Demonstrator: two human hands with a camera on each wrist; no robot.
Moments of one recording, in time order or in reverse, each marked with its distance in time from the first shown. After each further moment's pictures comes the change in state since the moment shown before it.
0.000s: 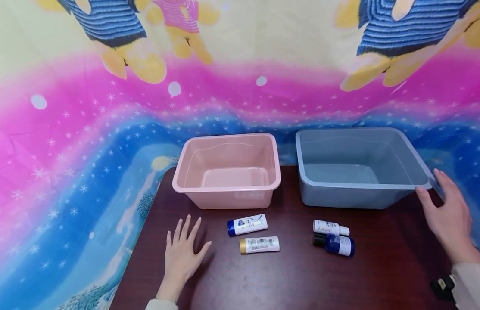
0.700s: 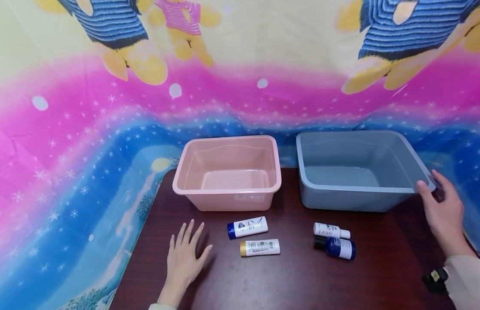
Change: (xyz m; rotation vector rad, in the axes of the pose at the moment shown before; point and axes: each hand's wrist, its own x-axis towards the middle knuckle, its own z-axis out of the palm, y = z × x) left_hand -0.005 0.003 0.006 -0.014 0.018 0.025; right_hand 0.015 -0.007 0.015 0.221 0.036 0.245
